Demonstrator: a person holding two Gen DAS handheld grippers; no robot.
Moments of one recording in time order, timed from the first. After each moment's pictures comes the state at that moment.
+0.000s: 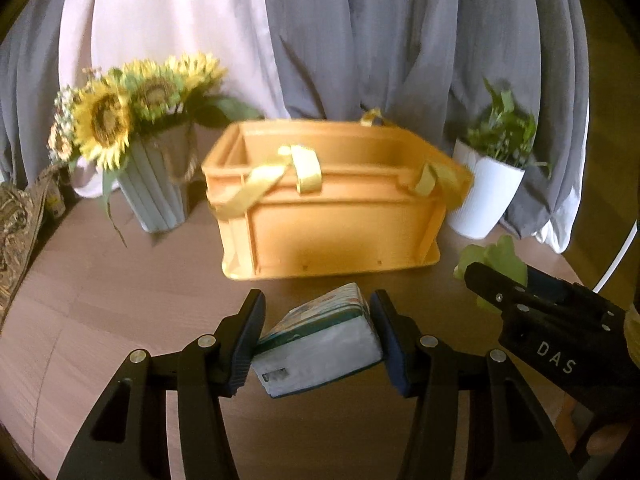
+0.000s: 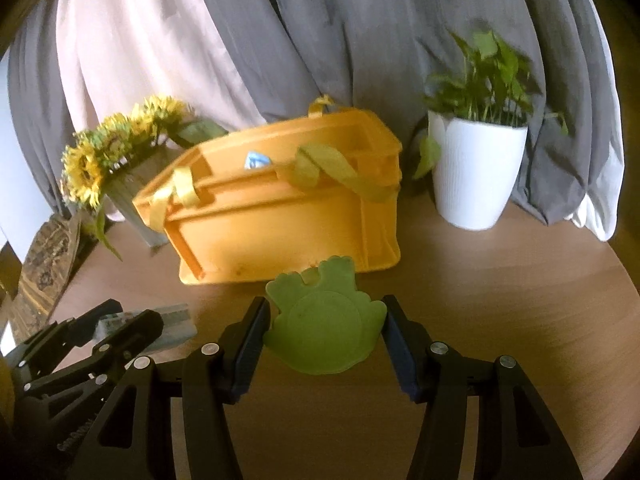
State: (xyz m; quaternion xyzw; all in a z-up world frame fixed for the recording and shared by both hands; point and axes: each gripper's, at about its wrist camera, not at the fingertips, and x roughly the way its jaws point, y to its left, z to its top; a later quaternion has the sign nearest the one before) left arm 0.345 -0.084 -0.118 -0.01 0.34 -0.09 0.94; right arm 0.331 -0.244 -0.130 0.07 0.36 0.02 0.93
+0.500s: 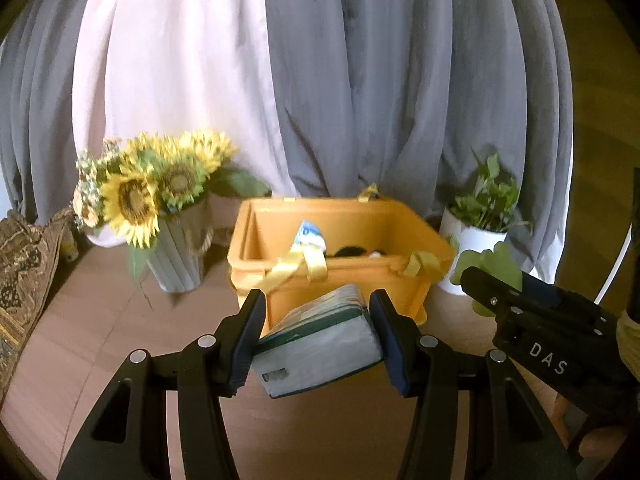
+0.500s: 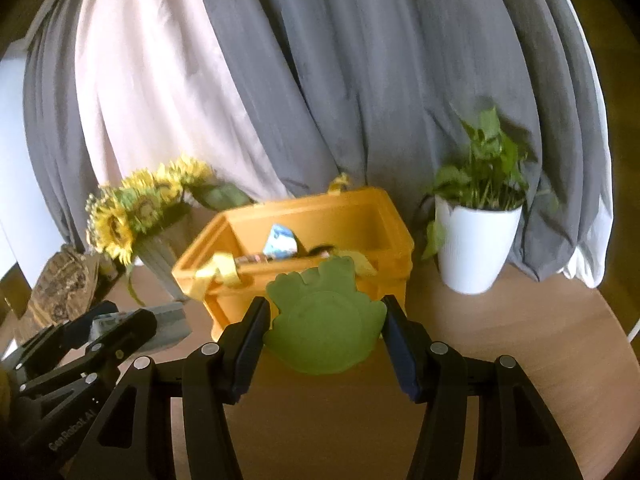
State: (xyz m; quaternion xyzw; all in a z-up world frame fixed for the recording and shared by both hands) left arm 0.331 -0.066 -0.049 -0.02 0.26 -0.09 0.96; right arm 0.326 -0.229 -0.059 0.07 0.29 0.02 0.96
